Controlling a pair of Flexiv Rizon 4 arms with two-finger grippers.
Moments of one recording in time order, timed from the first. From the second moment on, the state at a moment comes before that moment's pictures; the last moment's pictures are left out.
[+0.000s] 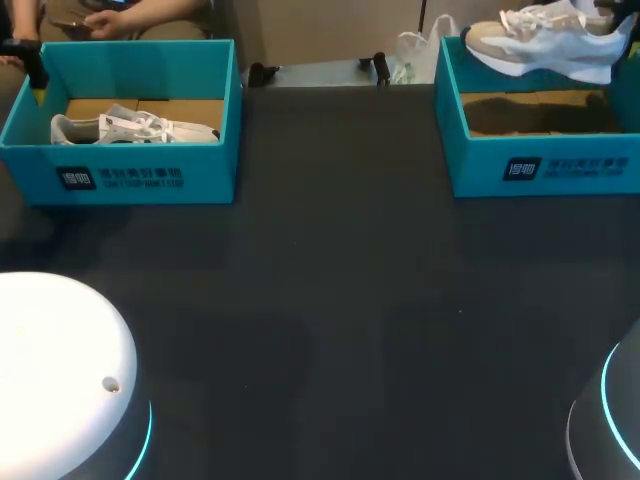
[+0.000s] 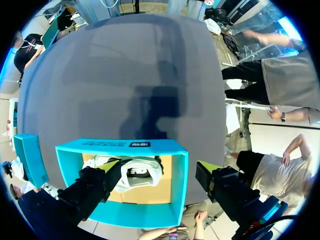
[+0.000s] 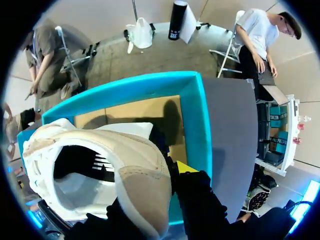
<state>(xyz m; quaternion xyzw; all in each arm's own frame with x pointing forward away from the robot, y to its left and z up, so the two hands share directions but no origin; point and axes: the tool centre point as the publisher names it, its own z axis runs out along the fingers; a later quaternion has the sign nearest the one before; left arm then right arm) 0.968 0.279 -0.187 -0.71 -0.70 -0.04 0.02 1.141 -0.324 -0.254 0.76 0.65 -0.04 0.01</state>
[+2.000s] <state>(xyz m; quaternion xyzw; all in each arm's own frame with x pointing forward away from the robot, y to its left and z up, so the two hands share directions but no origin) 0.968 0.279 -0.187 -0.71 -0.70 -0.04 0.02 0.842 -0.139 -0.115 0.75 0.65 -0.09 0.06</state>
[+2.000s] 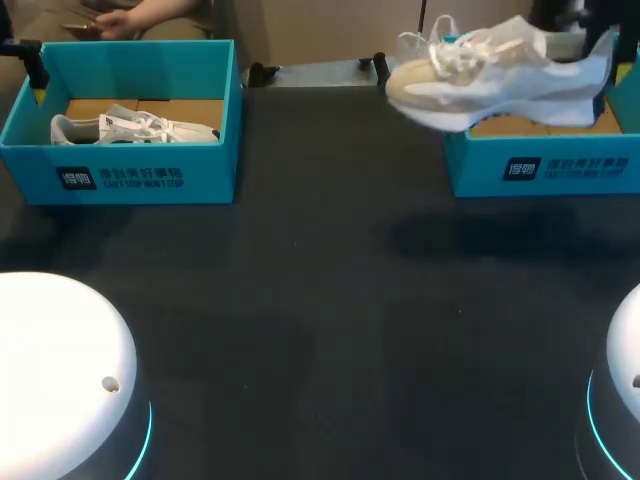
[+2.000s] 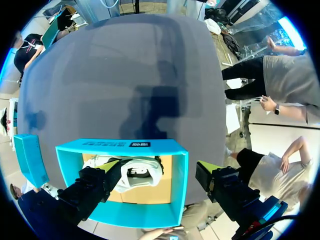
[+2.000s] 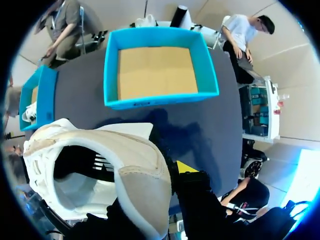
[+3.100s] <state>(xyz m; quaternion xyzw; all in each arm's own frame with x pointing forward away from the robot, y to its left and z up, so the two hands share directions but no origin) 0.968 0.279 -0.187 -0.71 -0.70 -0.04 0.02 0.751 -0.026 -0.168 0.73 0.67 -0.02 0.12</state>
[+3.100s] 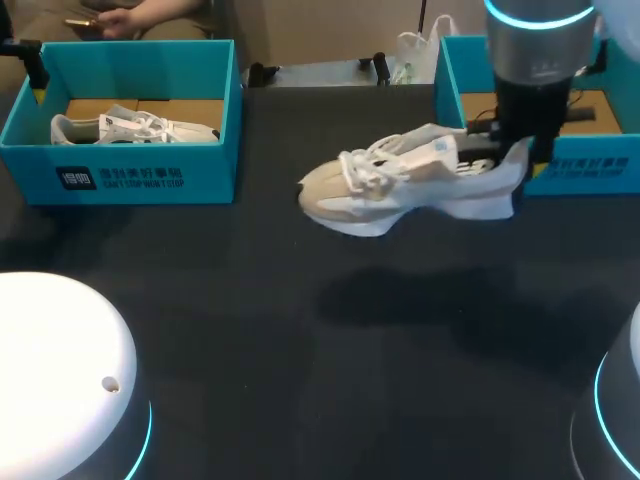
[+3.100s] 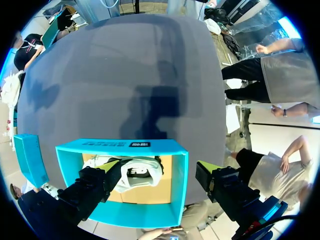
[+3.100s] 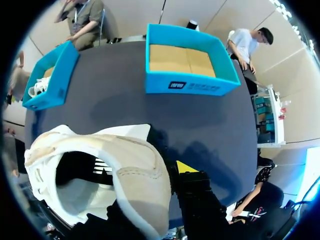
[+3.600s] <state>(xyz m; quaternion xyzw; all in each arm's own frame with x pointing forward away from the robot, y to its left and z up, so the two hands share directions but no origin) 0.968 0.279 -0.187 -0.71 -0.70 -0.04 0.02 0.735 0.011 -0.173 0.74 0.66 -0.04 0.12</state>
